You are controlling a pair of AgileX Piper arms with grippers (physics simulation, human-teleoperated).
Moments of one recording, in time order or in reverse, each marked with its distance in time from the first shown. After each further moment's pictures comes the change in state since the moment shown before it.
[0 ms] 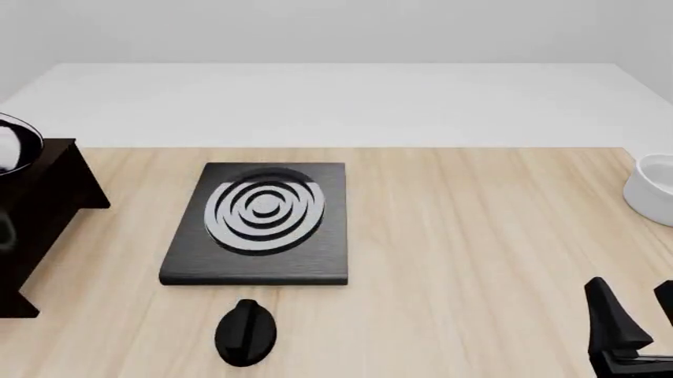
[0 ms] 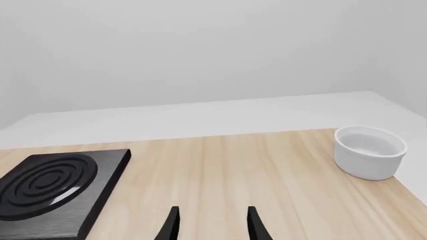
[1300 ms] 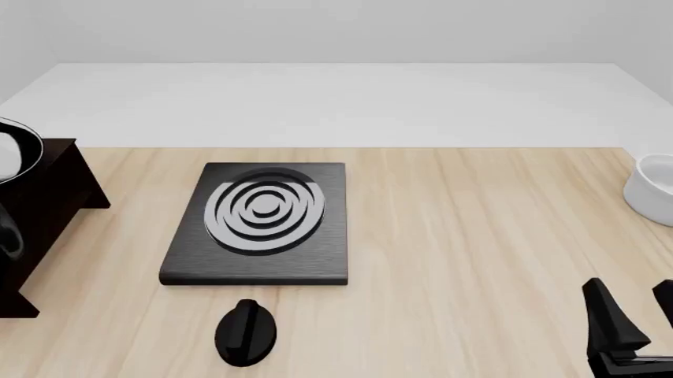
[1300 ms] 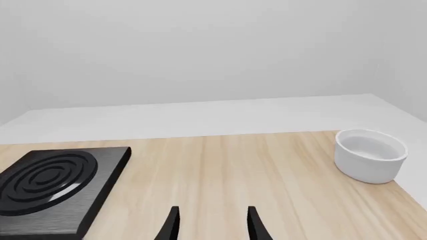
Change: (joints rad) left arm 0.031 0.188 0.040 -0.228 -0.065; right arm 0.011 0.000 0.000 0.001 -0.021
